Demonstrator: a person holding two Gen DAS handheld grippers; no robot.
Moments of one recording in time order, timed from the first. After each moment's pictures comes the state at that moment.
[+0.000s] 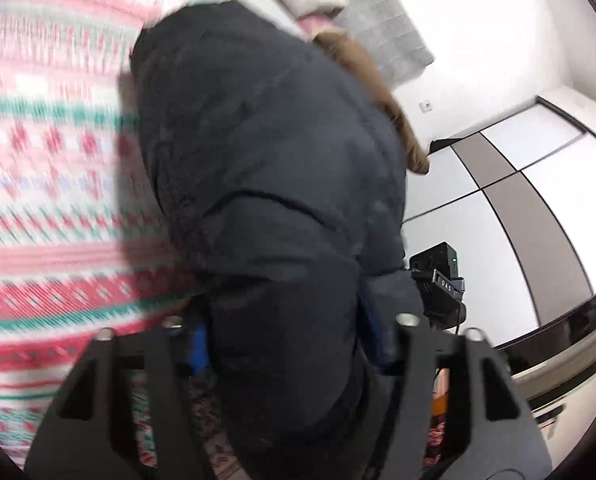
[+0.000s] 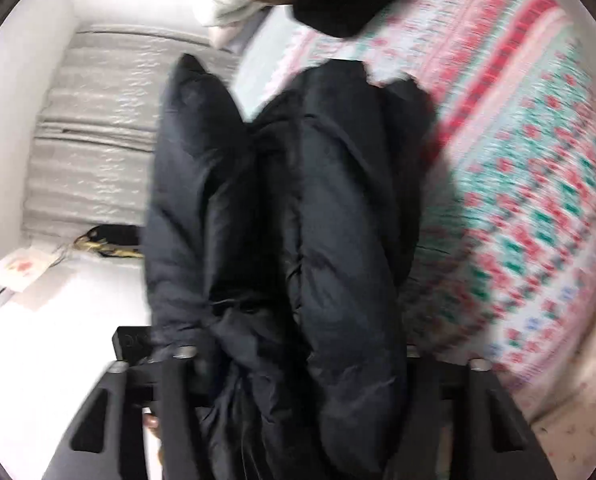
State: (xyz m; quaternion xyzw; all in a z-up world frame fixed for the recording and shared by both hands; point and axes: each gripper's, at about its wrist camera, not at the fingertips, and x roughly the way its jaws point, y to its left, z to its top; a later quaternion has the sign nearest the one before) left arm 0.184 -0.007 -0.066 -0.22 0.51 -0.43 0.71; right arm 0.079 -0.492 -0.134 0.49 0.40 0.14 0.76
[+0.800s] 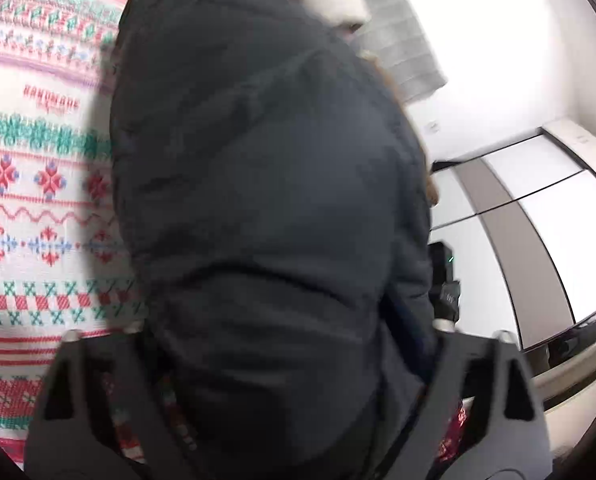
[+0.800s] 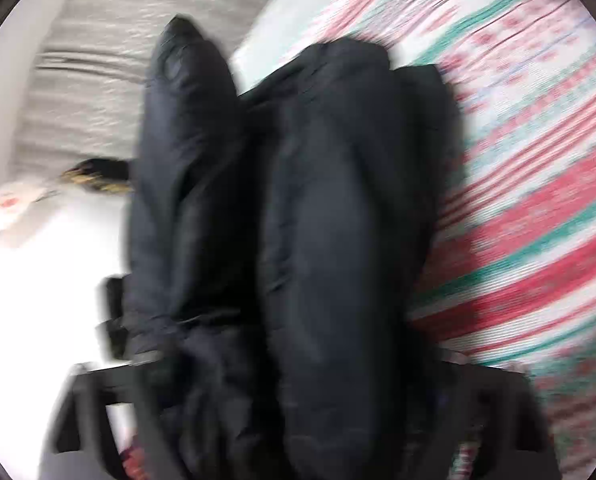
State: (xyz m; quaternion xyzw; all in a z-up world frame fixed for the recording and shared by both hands) left arm 0.236 0.036 -0.093 -0.27 0.51 -0.43 0.69; right arm 0.172 -0.417 -0.142 0.43 0.47 0.24 0.73
